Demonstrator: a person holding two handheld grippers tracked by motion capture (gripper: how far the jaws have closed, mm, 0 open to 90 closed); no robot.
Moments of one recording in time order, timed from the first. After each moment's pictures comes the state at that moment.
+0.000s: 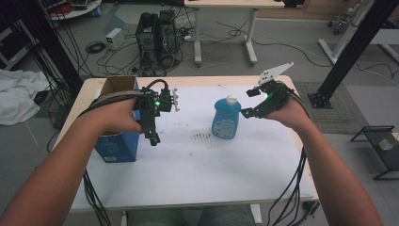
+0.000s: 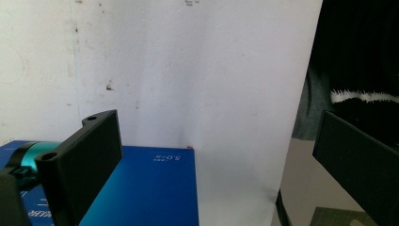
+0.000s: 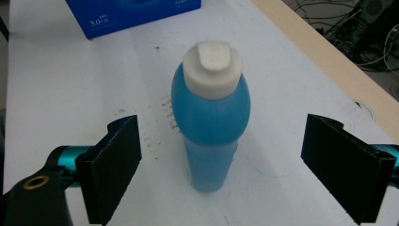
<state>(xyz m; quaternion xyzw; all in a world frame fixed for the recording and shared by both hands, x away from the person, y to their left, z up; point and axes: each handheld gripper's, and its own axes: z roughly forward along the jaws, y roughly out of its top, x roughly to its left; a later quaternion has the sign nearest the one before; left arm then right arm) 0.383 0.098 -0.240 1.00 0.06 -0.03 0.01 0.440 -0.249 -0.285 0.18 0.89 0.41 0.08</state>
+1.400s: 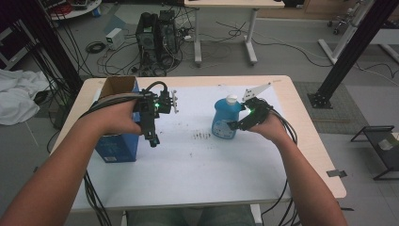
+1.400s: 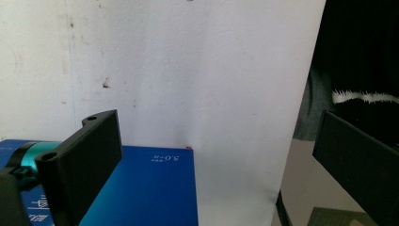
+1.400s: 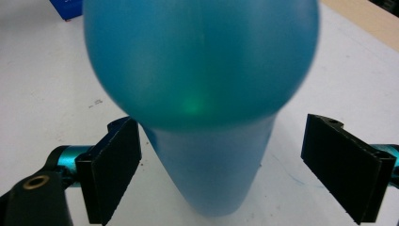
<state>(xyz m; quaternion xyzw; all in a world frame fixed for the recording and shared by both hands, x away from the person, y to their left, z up) 0.384 0.101 -0.248 1.00 0.07 -0.03 0.01 0.460 -0.225 -0.369 0.19 0.89 0.41 0.05</state>
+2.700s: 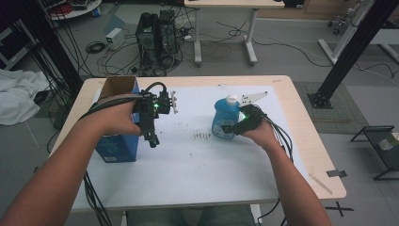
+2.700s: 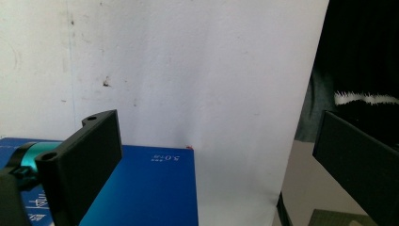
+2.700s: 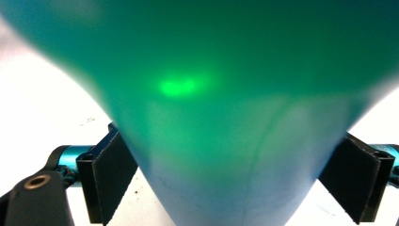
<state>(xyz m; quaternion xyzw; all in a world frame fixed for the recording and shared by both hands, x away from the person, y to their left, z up) 0.383 0.103 -0.251 1.00 0.07 -0.03 0.01 0.460 -0.216 -0.400 0.18 0.86 0.47 0.06</state>
